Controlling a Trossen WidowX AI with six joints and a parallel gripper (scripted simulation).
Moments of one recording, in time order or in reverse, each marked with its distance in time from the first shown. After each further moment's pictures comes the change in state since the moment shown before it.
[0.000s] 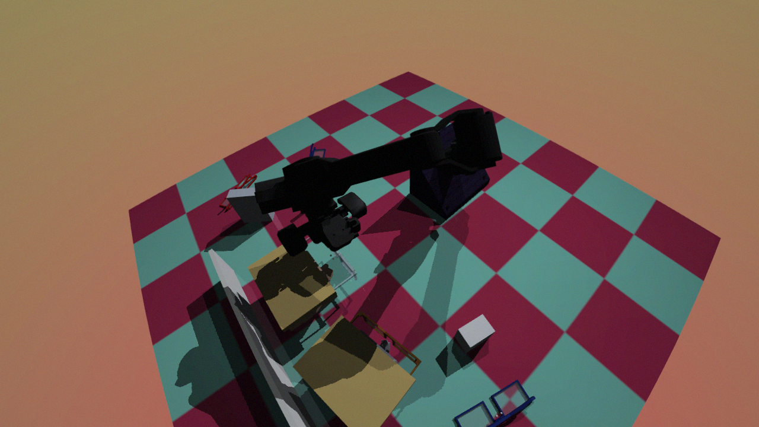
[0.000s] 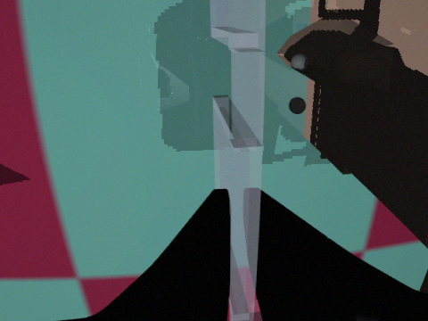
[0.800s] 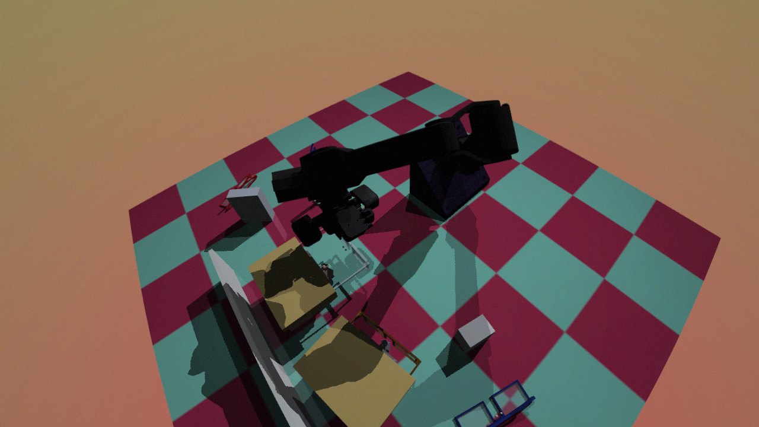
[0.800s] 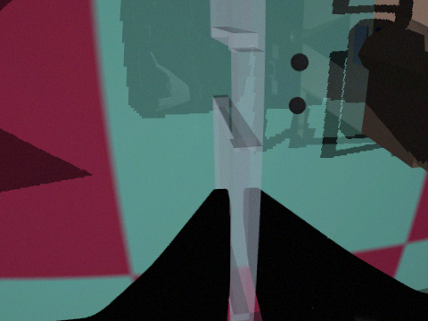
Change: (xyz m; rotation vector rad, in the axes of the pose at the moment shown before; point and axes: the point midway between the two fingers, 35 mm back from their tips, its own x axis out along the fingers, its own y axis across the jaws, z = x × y) arm -0.003 0.034 0.000 0.002 0.000 0.002
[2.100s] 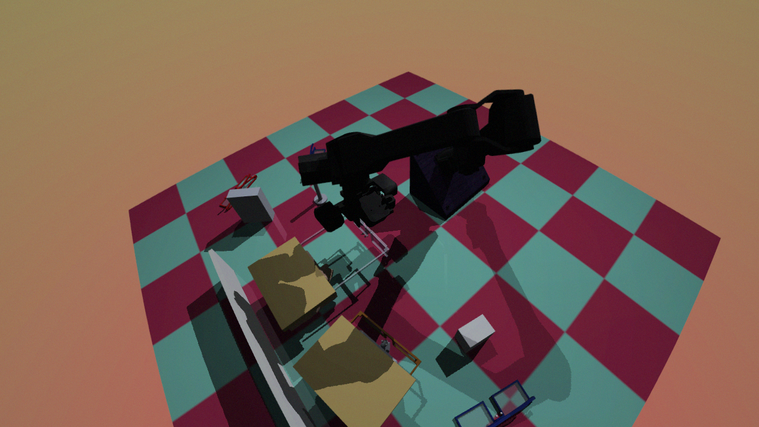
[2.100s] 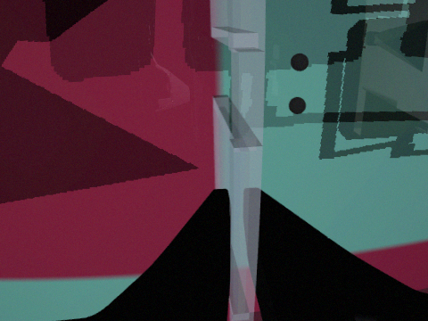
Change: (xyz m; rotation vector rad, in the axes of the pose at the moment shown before) arm -0.003 0.054 -0.001 0.003 0.000 0.003
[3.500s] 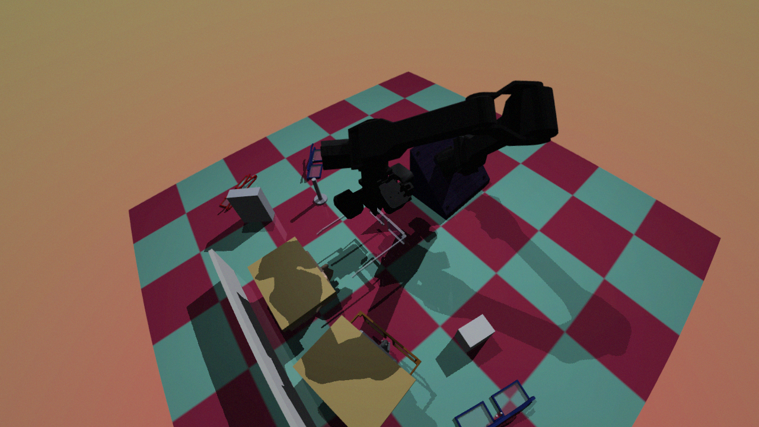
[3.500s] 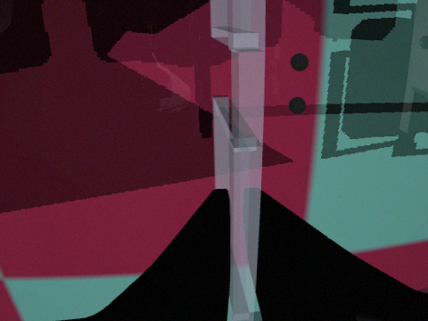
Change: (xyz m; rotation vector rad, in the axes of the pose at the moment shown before) arm -0.005 0.050 0.000 0.003 -0.001 0.006
